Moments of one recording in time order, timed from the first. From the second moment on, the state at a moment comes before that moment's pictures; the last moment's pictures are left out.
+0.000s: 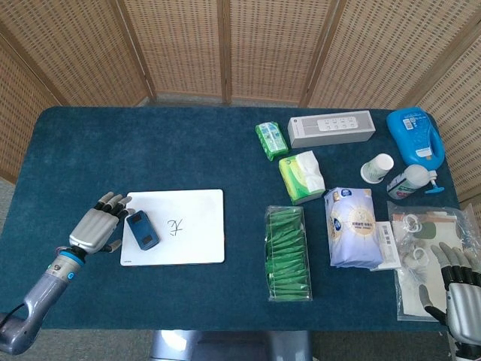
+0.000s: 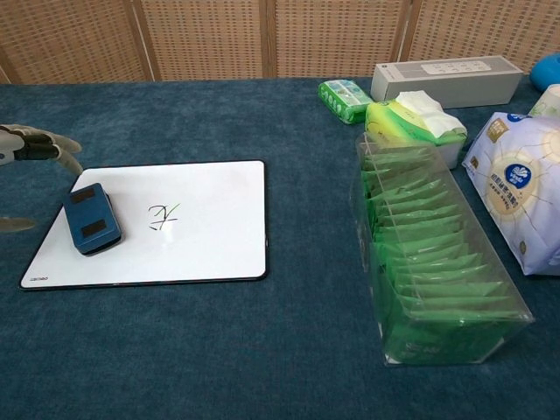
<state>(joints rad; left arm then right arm) -0.46 -1.32 -0.08 -1.41 1.46 0.94 0.18 -0.11 -1.17 0.01 -1.65 -1.55 1.66 -0.08</state>
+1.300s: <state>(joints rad) -0.59 -1.43 -0.04 -1.32 1.42 0.89 0.20 -0.14 -1.16 0.03 -1.65 -1.54 1.68 -0.07</state>
